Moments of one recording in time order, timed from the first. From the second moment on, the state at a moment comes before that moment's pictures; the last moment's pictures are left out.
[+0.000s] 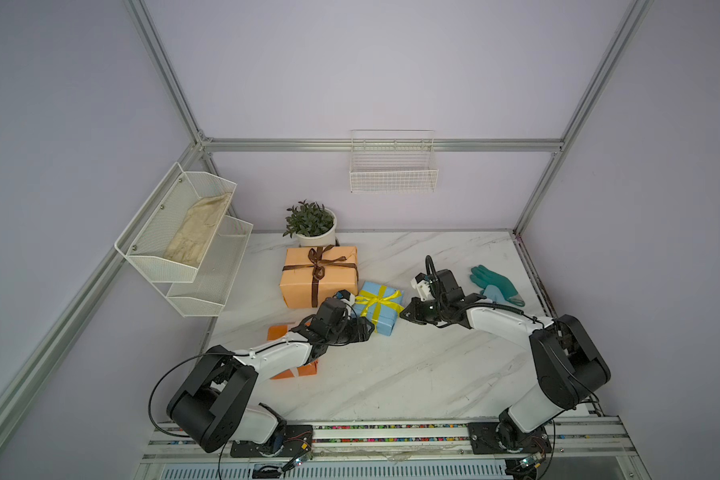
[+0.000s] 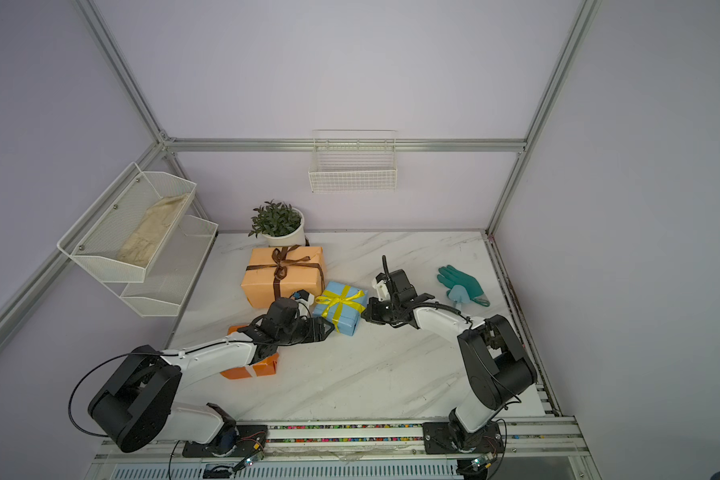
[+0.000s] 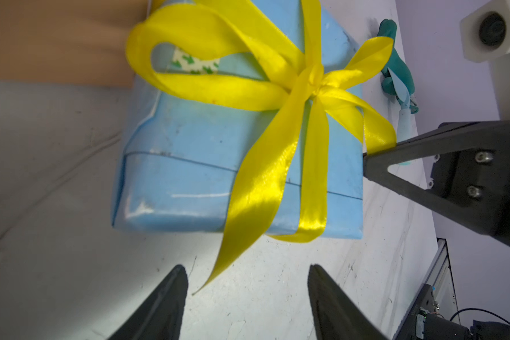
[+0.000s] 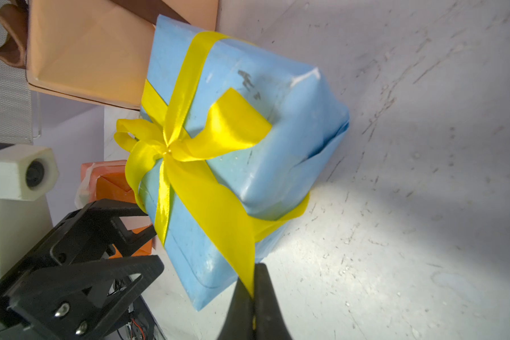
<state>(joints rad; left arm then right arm) -0.56 1.42 0.62 0.06 0.24 -0.65 0.46 1.62 0.93 -0.19 -0.48 0.58</state>
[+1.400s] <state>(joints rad) -0.28 1.20 0.56 -0.11 -0.01 -0.77 0.23 1.34 0.78 -0.32 -0.16 0.69</state>
